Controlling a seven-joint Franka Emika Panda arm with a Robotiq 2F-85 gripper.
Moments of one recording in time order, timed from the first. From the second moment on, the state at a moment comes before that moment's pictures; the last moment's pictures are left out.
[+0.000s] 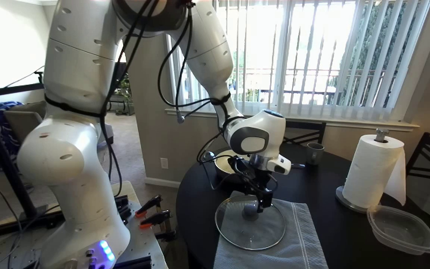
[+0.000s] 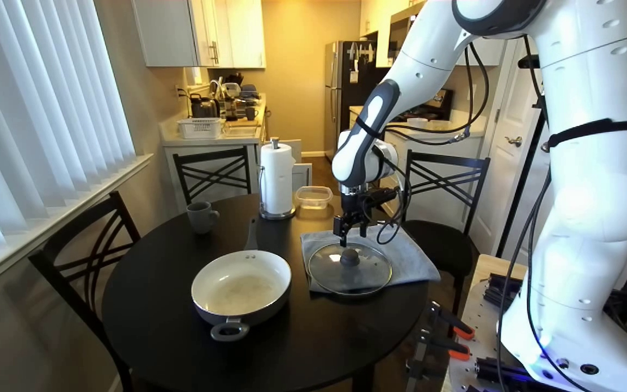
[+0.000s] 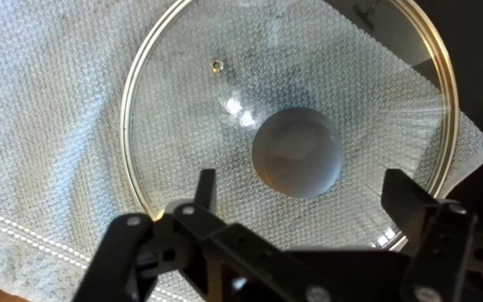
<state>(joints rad) -0.19 0.39 -0.05 -2.33 0.10 2.62 -0.08</state>
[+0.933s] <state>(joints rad) -0.19 0.53 0.01 -2.30 0.10 2.61 -0.08</state>
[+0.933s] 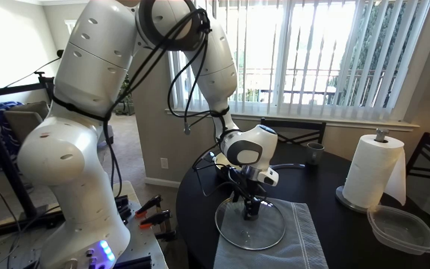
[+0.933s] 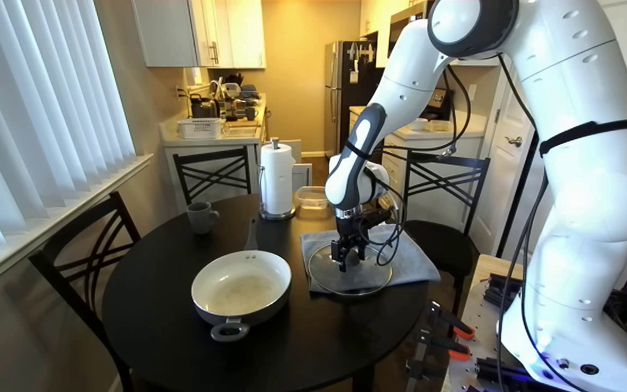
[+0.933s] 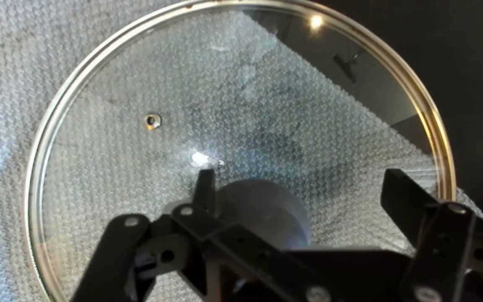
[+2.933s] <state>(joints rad) -0.19 0.53 -0.02 -2.34 0.10 2.85 -0.07</state>
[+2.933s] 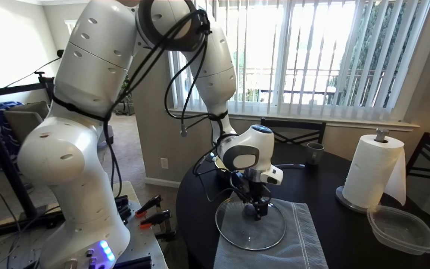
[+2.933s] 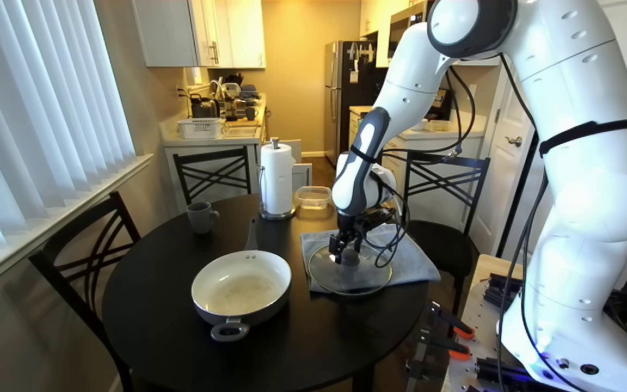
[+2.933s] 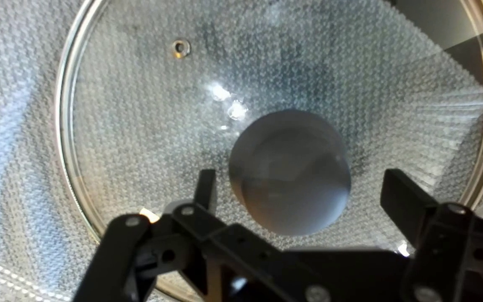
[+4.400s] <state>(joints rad) -0.19 0.51 -0.03 -2.37 0.10 2.88 -0.06</state>
